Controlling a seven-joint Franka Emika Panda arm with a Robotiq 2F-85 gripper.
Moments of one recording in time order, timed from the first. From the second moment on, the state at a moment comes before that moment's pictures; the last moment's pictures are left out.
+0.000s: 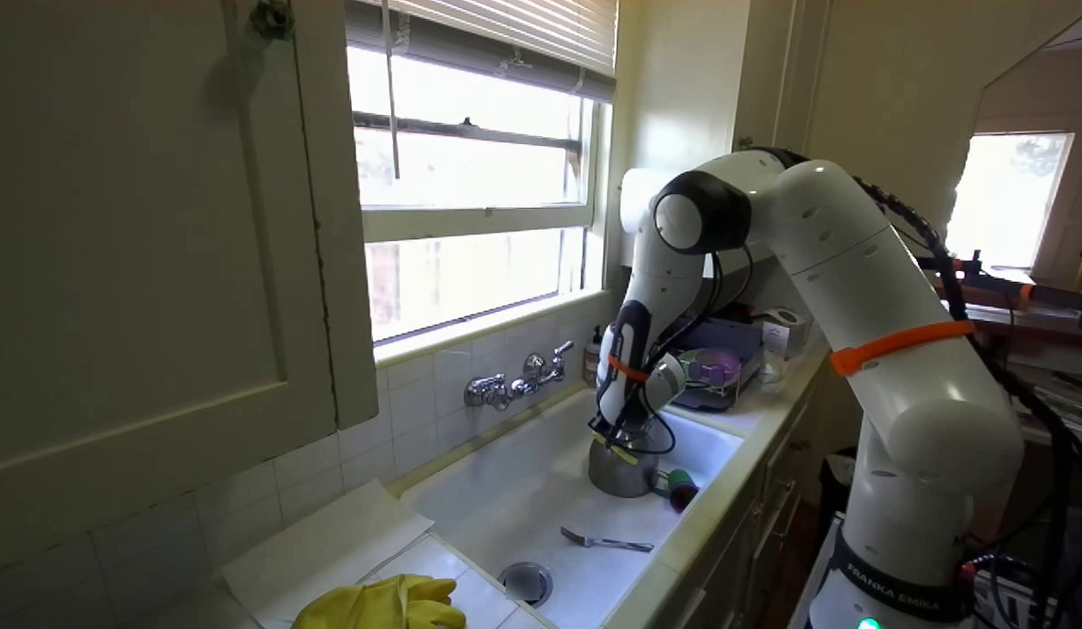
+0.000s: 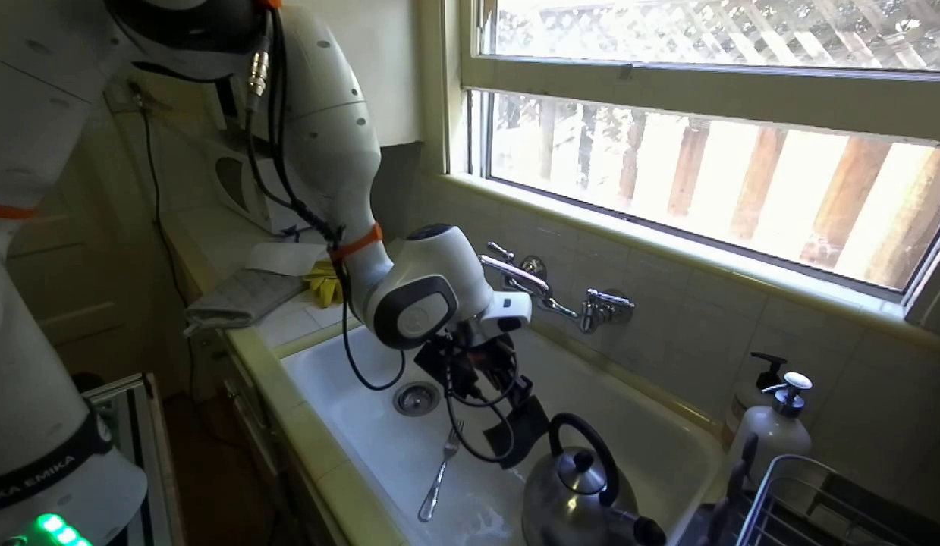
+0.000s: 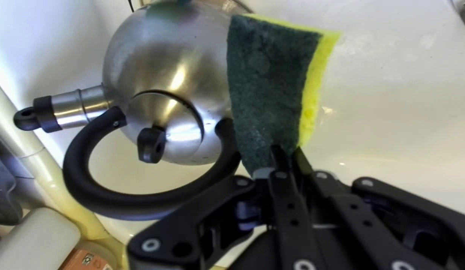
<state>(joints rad) 0.17 0.62 -0.46 -2.33 -0.05 3.28 -0.04</state>
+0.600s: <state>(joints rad) 0.23 0.38 -0.60 -2.46 -0.05 3.27 -0.04</state>
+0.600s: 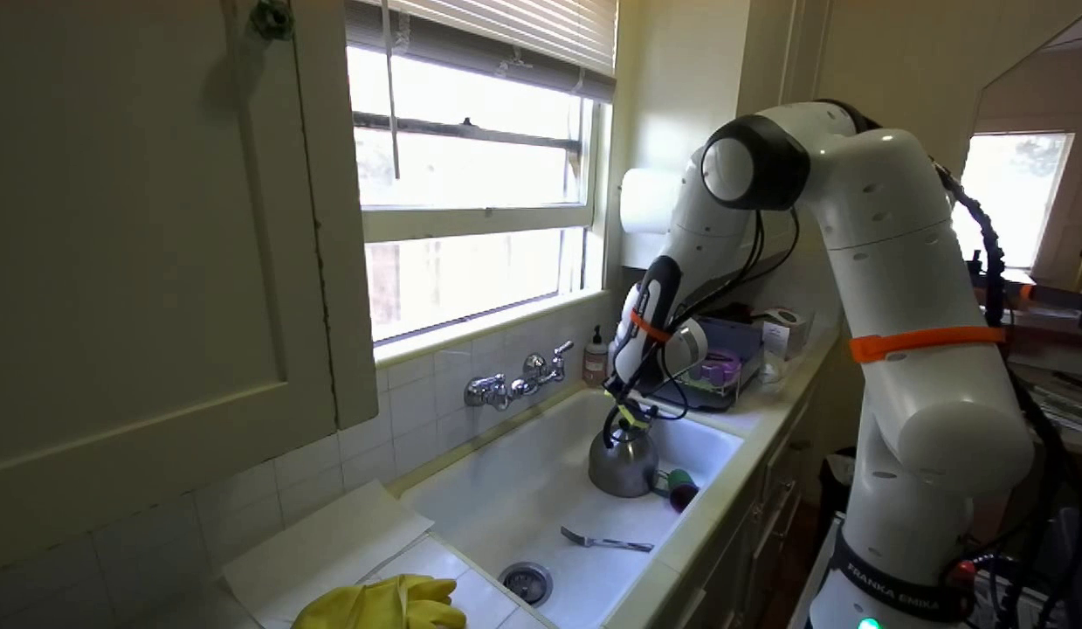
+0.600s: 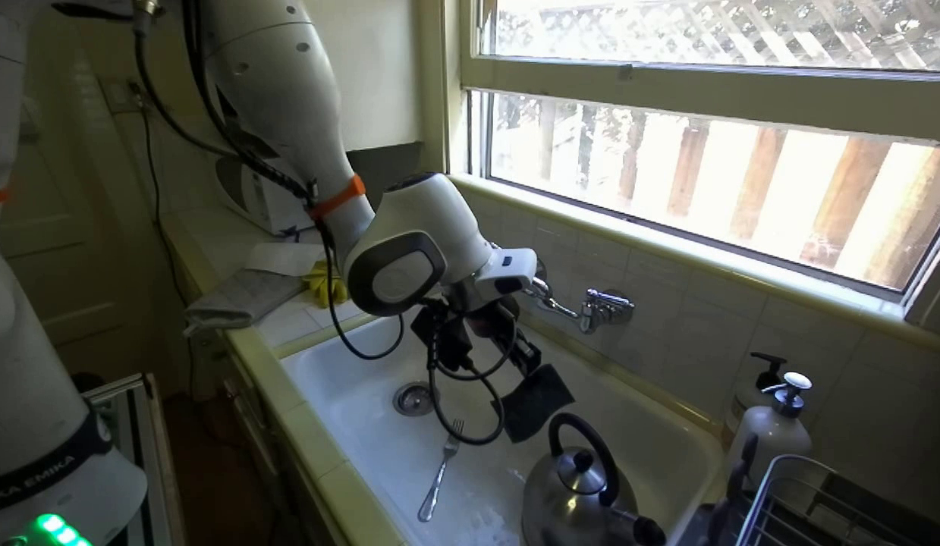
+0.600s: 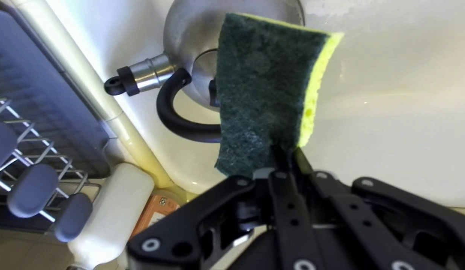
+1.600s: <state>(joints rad) 0.19 0.14 -0.70 -2.49 -0.16 3.18 -0.24</state>
